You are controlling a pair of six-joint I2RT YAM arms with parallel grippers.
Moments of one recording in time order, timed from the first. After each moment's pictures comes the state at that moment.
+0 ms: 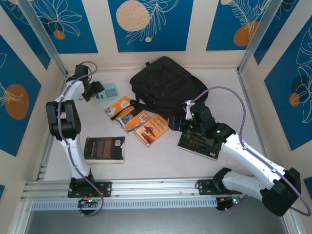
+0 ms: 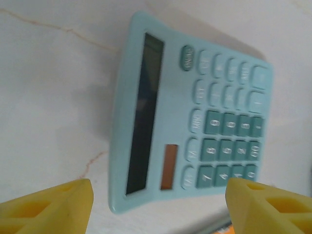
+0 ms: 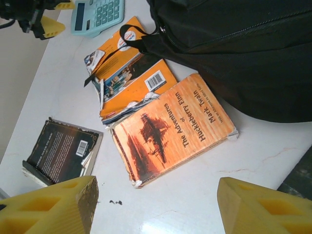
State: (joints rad) left arm 0.10 2.11 1.69 -0.66 0.09 -0.52; right arm 0.64 1.02 0.82 -0.46 -0.11 0.58
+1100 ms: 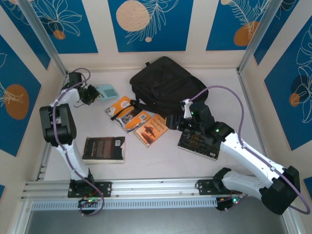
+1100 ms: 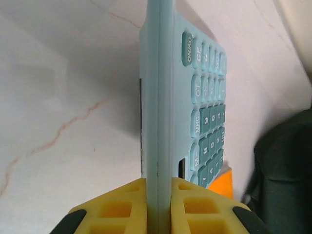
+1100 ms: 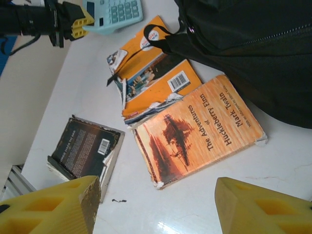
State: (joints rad) left arm 0.15 1.94 1.42 -0.46 0.33 -0.68; right arm 0.64 1.02 0.83 -0.42 -0.18 0.61
